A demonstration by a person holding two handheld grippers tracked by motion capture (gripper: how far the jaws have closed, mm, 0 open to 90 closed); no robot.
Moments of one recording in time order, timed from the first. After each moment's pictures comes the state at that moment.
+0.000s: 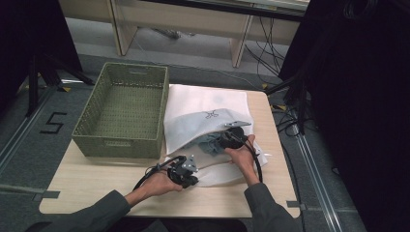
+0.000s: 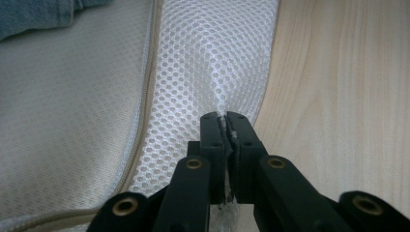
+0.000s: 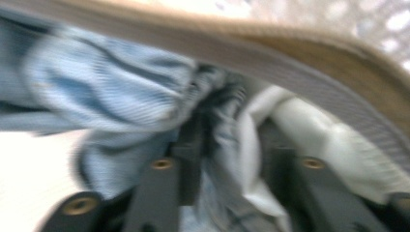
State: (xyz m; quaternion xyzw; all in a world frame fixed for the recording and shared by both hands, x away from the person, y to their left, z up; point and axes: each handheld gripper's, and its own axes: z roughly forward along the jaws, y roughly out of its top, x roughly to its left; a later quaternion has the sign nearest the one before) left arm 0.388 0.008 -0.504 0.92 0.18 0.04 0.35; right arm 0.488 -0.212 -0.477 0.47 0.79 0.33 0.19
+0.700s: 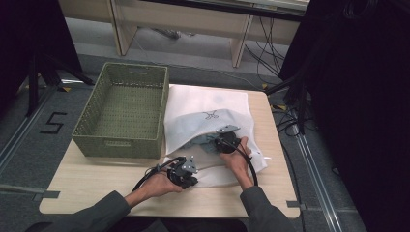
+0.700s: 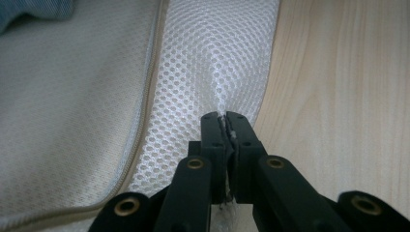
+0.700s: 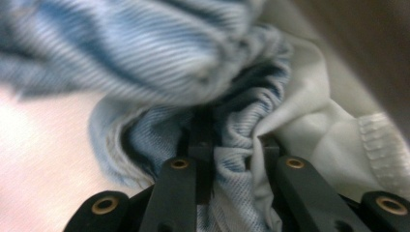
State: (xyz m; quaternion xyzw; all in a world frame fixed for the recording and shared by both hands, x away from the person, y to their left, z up) left arm 0.385 0.009 -0.504 0.92 0.17 0.05 0.35; right arm 0.483 -0.193 -0.492 0.44 0.82 0.28 0.23
